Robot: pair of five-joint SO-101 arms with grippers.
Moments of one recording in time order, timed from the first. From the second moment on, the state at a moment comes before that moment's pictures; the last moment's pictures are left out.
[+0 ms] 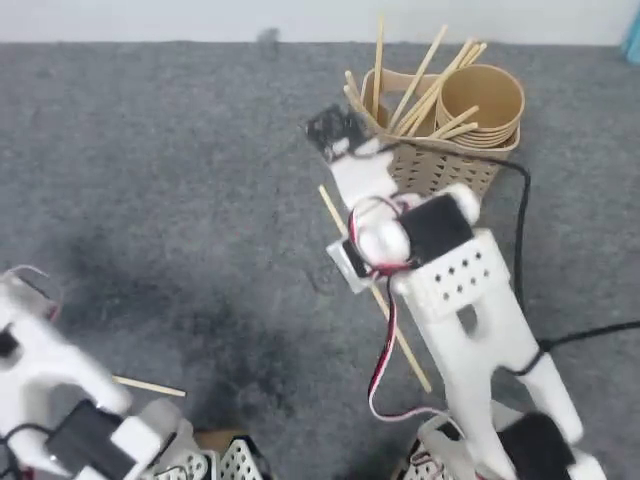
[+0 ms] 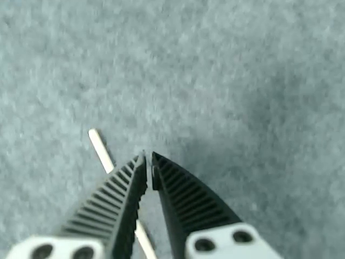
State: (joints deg) left arm -60.2 -13.8 44.8 49.3 7.7; right arm -34.8 -22.4 9.0 92.5 4.7
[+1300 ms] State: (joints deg) left arm -67.1 15.3 26.1 50.1 8.4; right arm -35.7 -15.1 40.2 58.7 4.8
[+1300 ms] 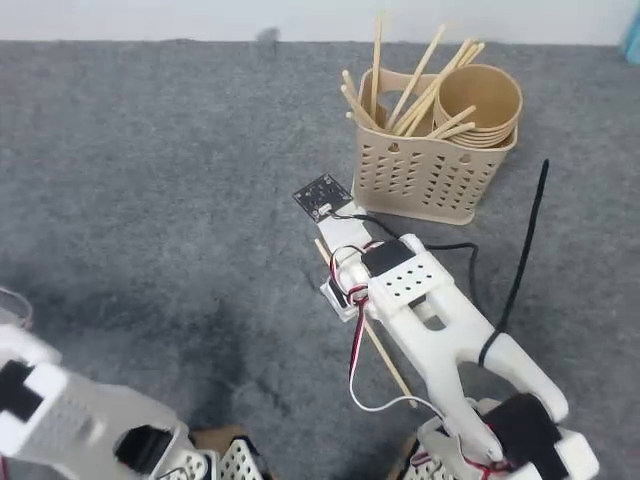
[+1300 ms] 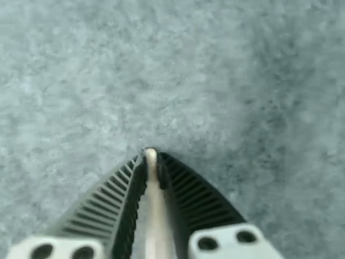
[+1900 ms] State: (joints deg) left arm -49.9 -24.2 28.1 58.2 23.3; right arm -35.6 -15.2 41.0 58.7 0.1
